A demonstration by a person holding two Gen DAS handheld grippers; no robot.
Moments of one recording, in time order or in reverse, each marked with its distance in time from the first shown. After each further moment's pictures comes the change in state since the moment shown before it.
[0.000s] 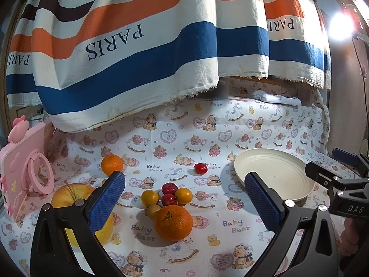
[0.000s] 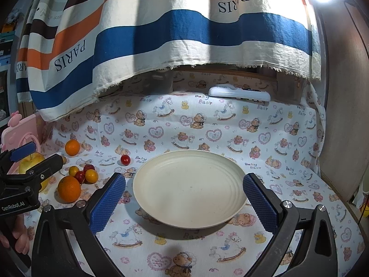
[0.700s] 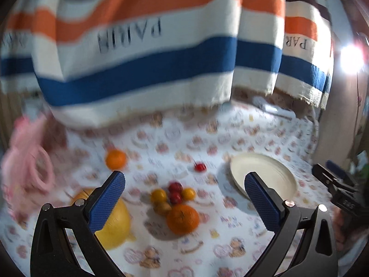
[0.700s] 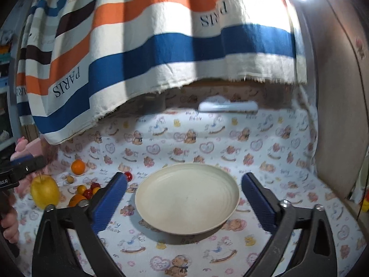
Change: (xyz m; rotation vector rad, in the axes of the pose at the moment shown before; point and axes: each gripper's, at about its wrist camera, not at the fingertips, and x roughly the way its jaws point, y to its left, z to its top) left arm -0.001 0.052 0.037 -0.133 0.173 -0.139; right arm -0.019 -0.025 0.020 0.097 -0.004 0.022
